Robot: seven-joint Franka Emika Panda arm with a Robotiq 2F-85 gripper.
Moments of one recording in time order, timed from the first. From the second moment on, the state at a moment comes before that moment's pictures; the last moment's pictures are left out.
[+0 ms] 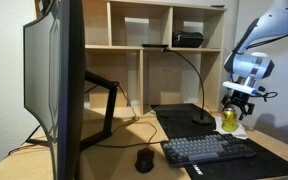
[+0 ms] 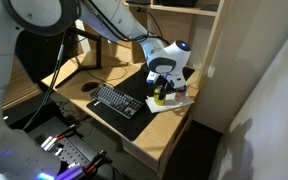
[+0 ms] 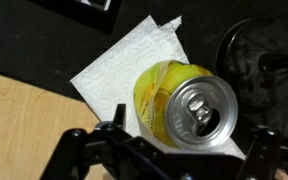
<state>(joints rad) -0.21 0.60 -0.18 -1.79 0.52 2.31 0.50</state>
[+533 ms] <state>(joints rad) -0.23 0.63 -0.16 -1.74 0.58 2.29 0.50</state>
